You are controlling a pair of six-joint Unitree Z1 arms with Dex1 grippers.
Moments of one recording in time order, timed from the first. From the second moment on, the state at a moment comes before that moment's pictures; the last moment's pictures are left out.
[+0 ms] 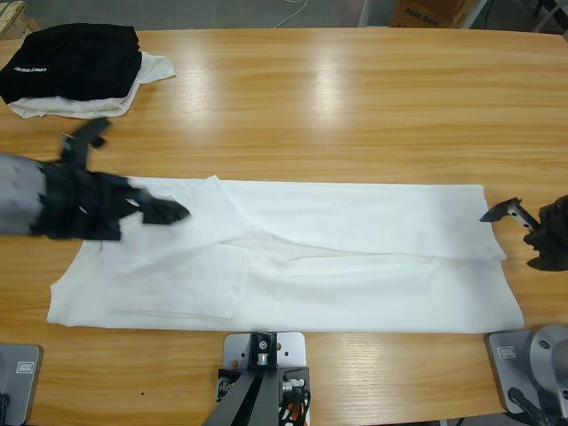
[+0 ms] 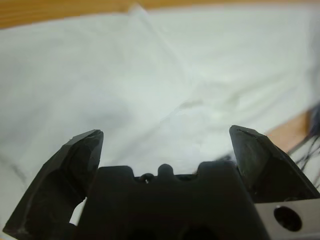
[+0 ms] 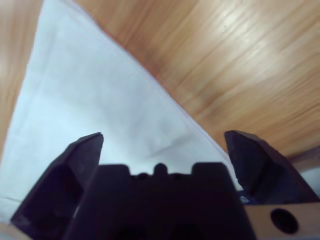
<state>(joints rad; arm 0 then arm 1) -0.91 1.52 -0.87 0.37 -0.11 -0.63 0.14 1.38 -0.64 0.69 0.11 0.92</state>
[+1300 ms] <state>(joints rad) -1.09 2.15 -1.51 0.80 0.01 0.60 0.25 1.26 -0.64 0.70 0.04 0.86</state>
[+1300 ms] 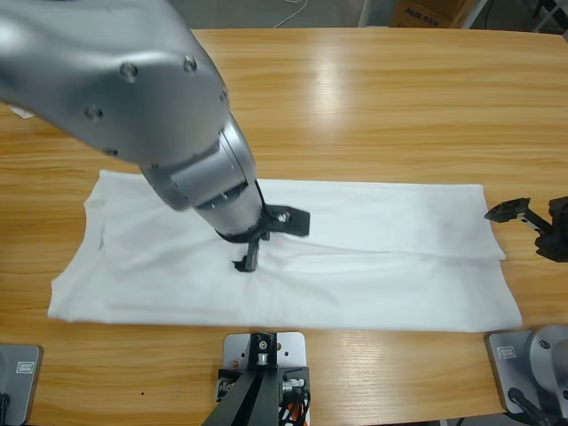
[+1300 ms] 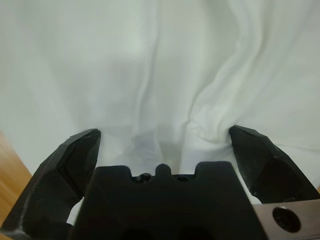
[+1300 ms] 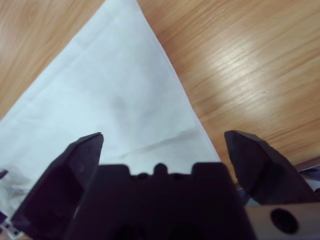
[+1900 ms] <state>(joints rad) -0.92 2.17 -1.54 0.80 0.01 0.54 0.16 1.36 -0.63 0.60 0.11 0.92</state>
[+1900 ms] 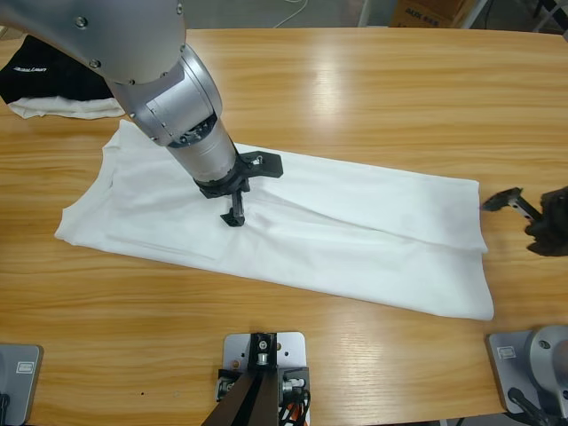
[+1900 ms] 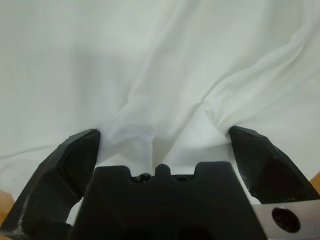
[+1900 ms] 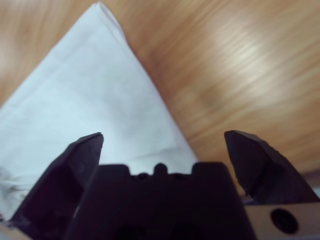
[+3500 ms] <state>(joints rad) -0.73 2.02 -1.46 0.80 -0.15 0.36 0.00 1.55 -0.50 0.25 0.38 0.92</state>
